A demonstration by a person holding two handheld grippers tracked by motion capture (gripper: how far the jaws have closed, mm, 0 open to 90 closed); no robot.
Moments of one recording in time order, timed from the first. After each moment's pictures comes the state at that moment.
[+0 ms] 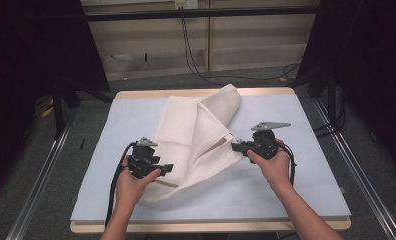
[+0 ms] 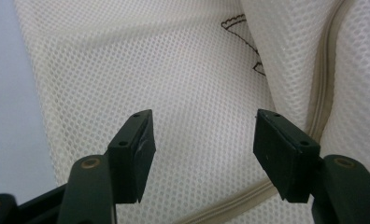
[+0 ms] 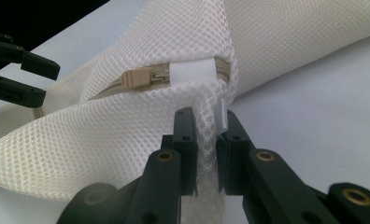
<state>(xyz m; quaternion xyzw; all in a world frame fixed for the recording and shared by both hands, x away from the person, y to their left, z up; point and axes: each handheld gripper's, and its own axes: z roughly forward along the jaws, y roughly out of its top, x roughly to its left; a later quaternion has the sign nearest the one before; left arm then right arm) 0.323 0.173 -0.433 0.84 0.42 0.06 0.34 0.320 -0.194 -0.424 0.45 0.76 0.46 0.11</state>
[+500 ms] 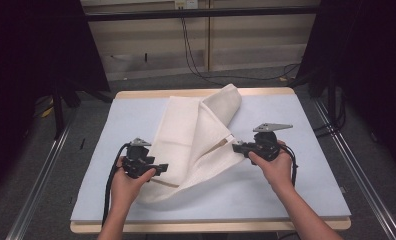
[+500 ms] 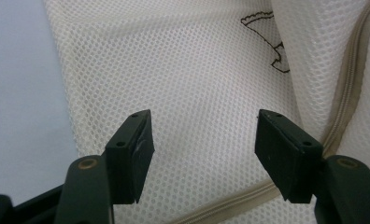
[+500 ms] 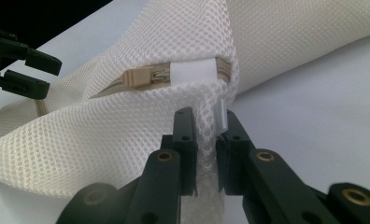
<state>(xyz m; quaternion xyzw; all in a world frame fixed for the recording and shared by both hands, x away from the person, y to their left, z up) 0.326 0.187 -0.436 0.83 0.43 0.07 0.34 0.314 -0.196 -0.423 0.45 0.76 0.46 0.11</state>
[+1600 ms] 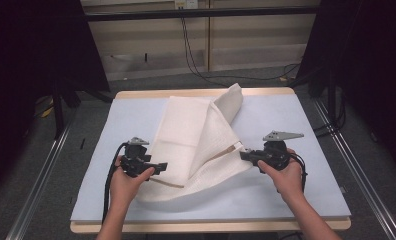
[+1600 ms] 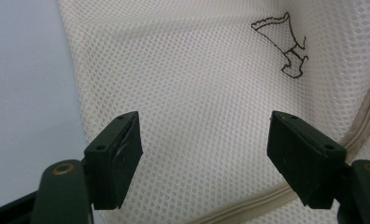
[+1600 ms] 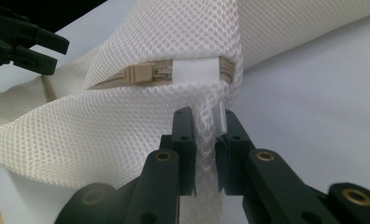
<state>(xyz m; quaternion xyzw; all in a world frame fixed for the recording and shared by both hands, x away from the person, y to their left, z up) 0.330 0.191 -0.437 0.82 0.44 0.07 0.35 0.291 -0.216 -0.431 0.45 0.75 0.46 0.11</state>
